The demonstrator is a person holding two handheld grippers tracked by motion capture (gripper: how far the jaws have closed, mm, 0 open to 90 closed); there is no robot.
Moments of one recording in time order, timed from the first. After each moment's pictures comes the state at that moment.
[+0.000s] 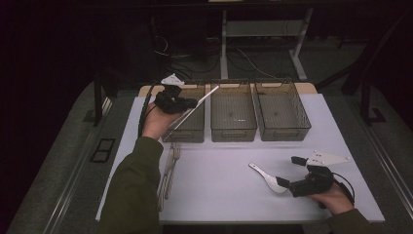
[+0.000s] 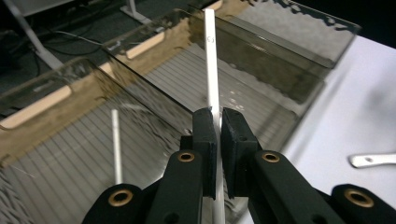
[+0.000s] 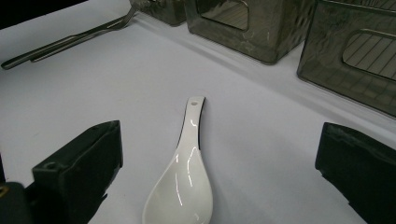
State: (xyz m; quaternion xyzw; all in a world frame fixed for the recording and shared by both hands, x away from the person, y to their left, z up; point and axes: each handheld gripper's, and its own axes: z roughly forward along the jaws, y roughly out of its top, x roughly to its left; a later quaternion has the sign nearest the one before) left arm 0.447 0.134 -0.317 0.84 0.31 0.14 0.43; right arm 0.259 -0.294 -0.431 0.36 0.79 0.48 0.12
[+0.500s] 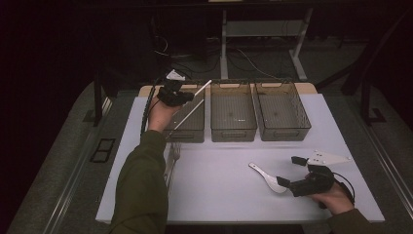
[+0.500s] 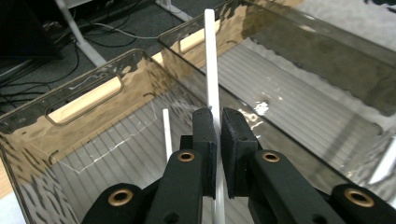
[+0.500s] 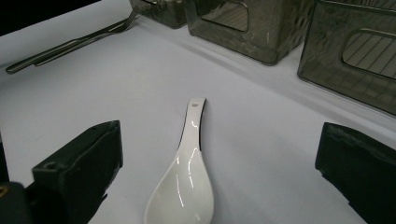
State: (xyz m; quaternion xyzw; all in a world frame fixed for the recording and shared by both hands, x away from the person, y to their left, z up) left arm 0.491 0.138 -0.345 0.83 0.35 0.18 0.40; right arm 0.259 -0.295 -0.431 0.37 0.79 0.49 0.11
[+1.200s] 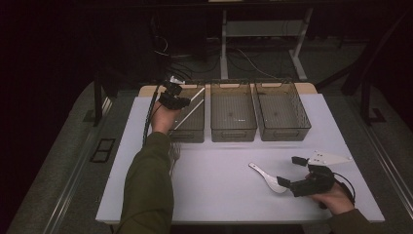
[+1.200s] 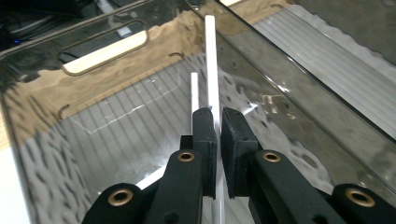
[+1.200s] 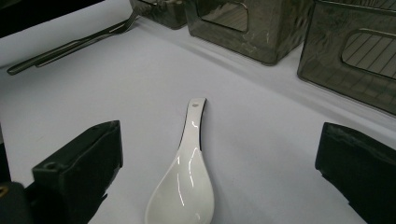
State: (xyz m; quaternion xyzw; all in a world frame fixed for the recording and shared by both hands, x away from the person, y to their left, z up) left arm 0.507 0.141 -0.375 0.82 0.42 0.18 0.35; right arm 0.259 -0.296 -0.430 0.37 0.78 0.49 0.11
